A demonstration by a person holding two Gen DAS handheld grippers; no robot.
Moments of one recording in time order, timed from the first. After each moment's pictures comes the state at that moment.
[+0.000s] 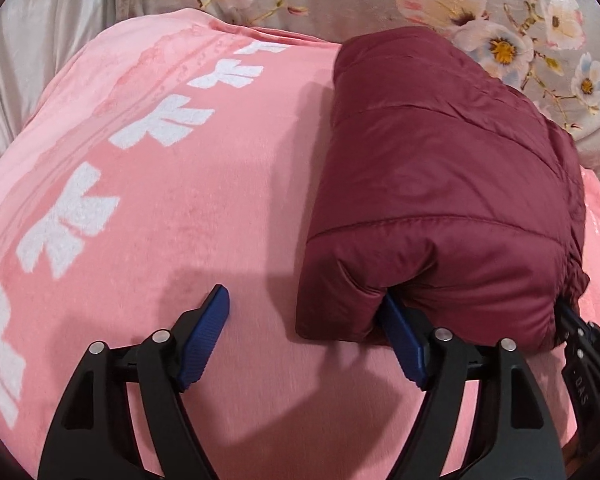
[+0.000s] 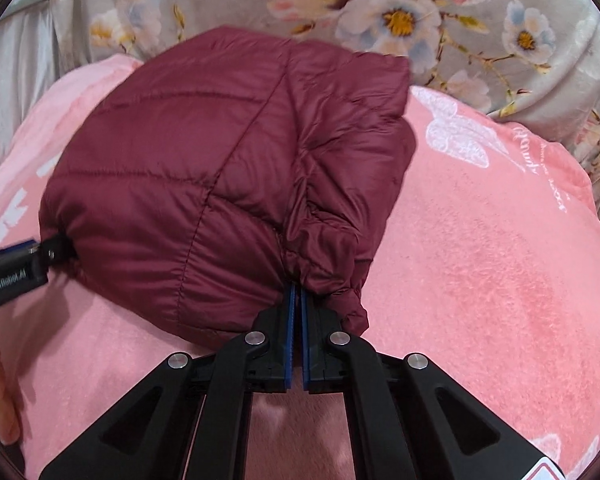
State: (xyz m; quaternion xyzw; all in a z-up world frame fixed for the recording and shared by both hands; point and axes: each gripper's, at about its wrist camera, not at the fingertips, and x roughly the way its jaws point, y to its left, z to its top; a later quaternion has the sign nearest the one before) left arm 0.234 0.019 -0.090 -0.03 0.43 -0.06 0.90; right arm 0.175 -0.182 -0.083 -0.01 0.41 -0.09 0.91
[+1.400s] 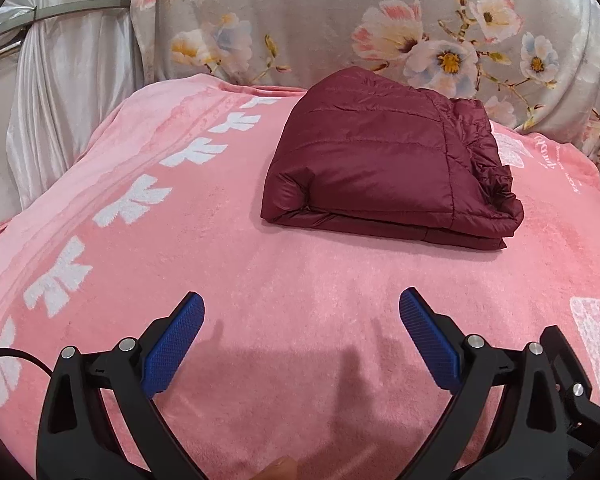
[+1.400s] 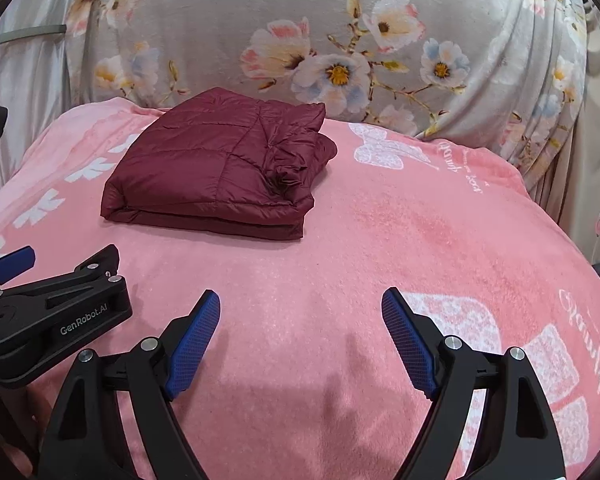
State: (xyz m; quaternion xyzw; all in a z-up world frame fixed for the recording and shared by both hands) left arm 0.081 -0.020 -0.064 0.03 0.33 -0.03 0.94; right arm 0.008 -0.142 -0.059 -0.01 0.31 -0.16 0.94
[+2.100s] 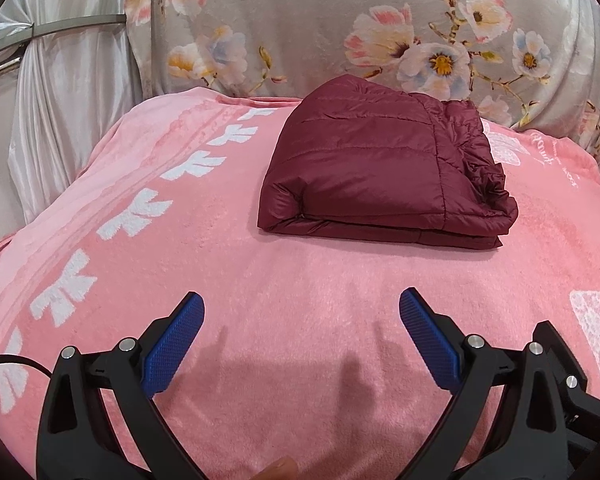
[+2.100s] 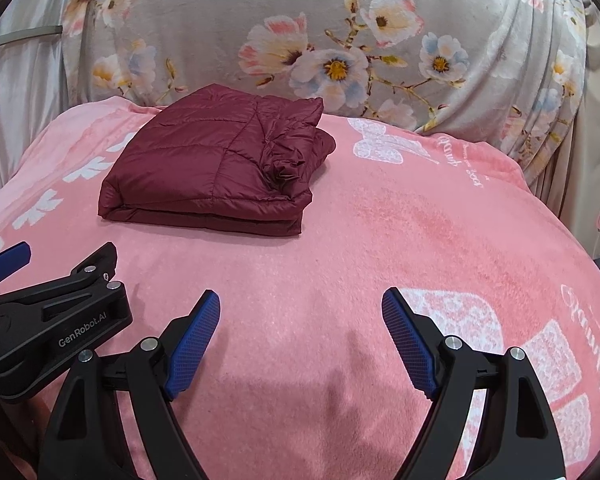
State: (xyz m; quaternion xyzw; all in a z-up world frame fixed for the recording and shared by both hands) left arm 0.077 -0.026 -0.062 0.04 0.32 -0.04 0.95; right arm 0.009 -0.143 -0.061 -0.01 0.32 -0.16 0.93
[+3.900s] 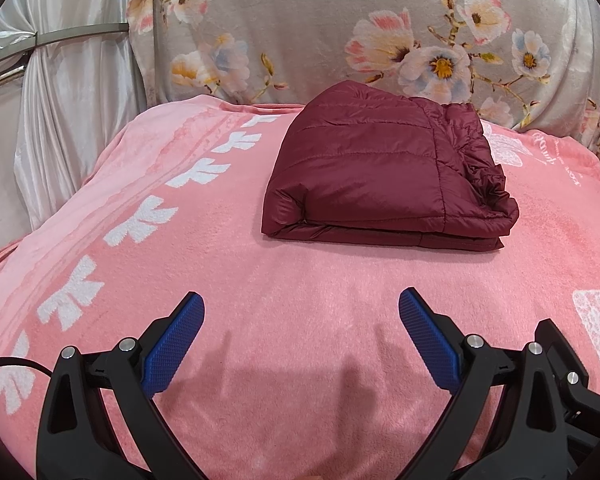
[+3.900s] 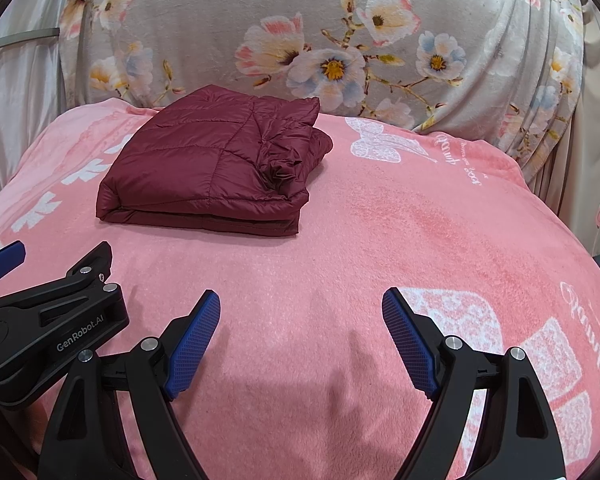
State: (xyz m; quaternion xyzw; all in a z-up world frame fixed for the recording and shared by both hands) left arm 0.075 -0.026 -0.059 0.05 0.31 -0.03 0.95; right arm 0.009 -0.146 -0.061 0.00 0.32 -0.16 0.93
